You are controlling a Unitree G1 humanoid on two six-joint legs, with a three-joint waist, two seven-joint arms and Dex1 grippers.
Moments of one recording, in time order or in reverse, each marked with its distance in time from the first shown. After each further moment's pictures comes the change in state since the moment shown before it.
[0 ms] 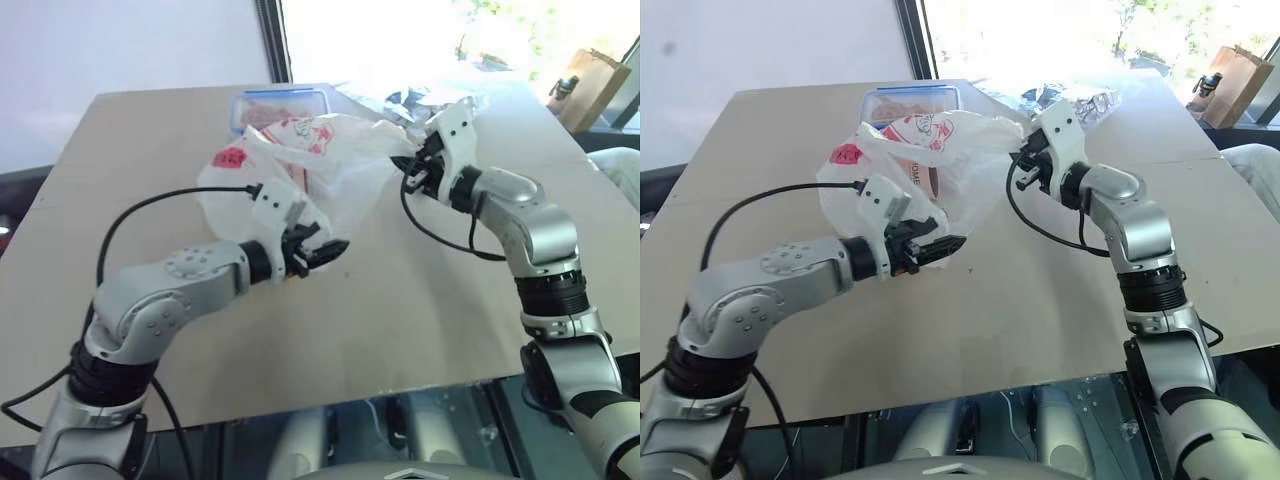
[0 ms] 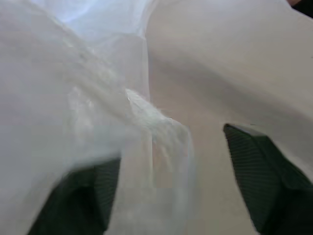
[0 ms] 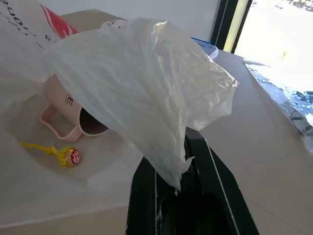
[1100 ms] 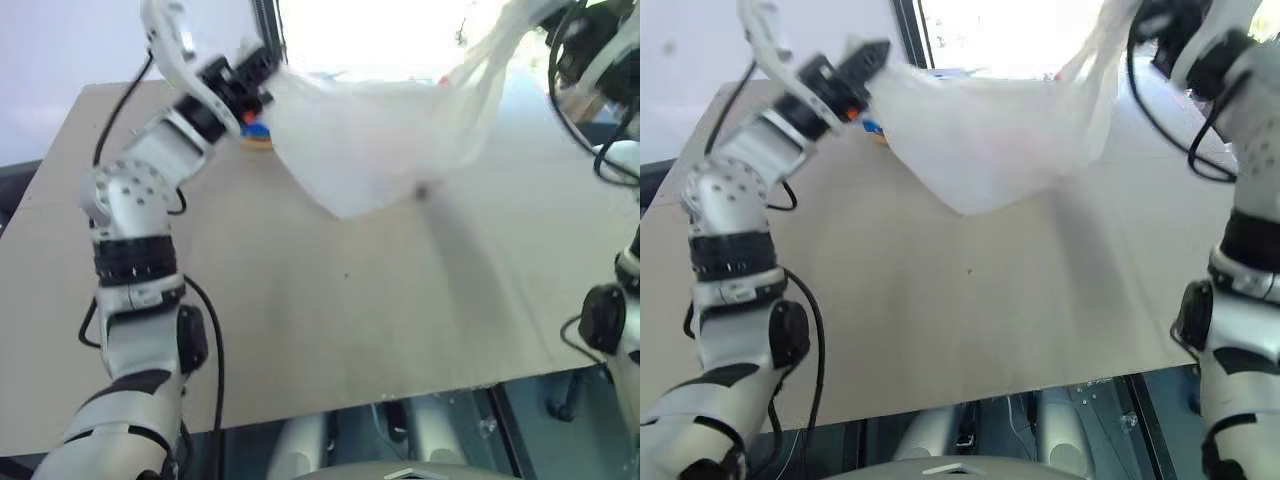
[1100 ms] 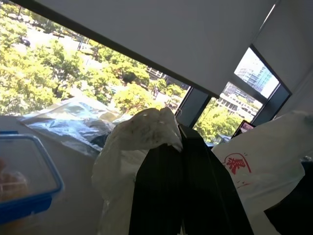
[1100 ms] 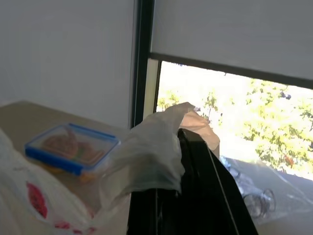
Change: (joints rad) left arm -0.408 -0.188 0.280 0.537 0.086 -0.223 -0.166; right arm -0.102 -0.254 -0.327 -0.297 0.235 0.311 -0.160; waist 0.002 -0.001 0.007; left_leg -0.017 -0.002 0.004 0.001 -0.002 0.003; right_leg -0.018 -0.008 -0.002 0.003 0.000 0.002
